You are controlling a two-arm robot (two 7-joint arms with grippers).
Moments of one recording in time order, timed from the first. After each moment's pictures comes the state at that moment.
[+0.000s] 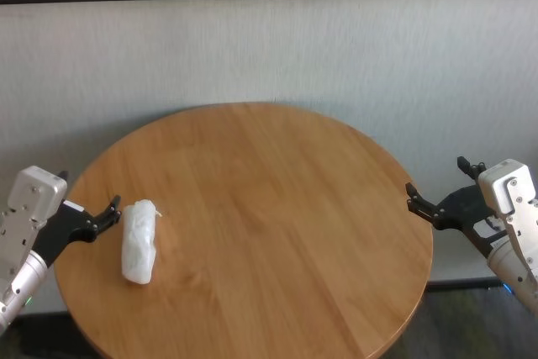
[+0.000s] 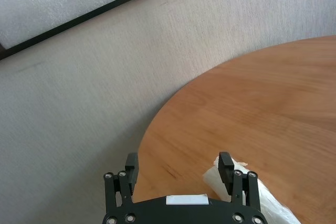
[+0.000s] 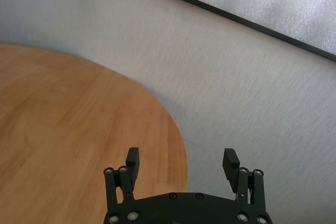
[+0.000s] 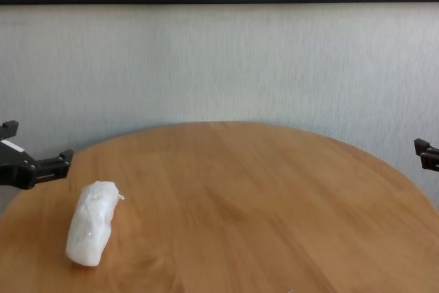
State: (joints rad) left arm -0.20 0.60 0.45 -1.41 -0.25 -0.12 0.03; right arm 0.20 0.60 -0.45 -1.41 0.25 -0.12 -0.03
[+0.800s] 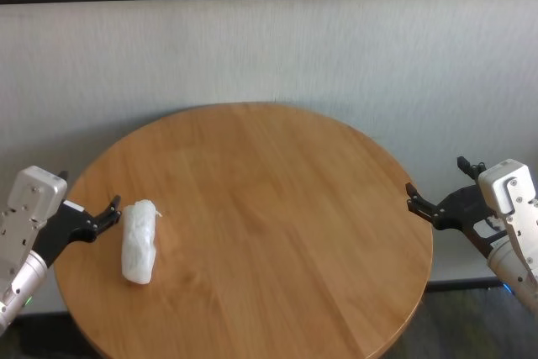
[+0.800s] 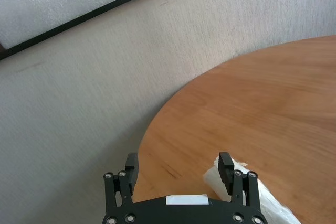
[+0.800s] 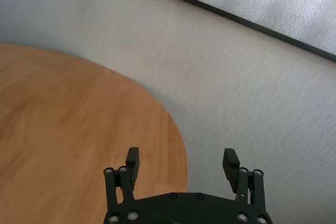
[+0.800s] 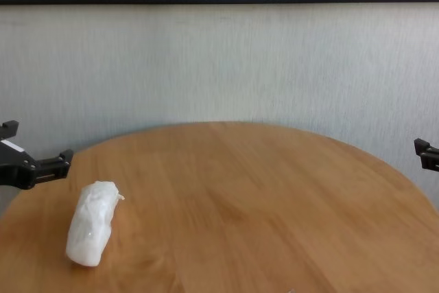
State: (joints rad) left arm -0.20 0.60 0.45 -1.41 -0.25 -0.12 0.03; right arm 0.20 0.60 -0.45 -1.41 0.25 -0.12 -0.03
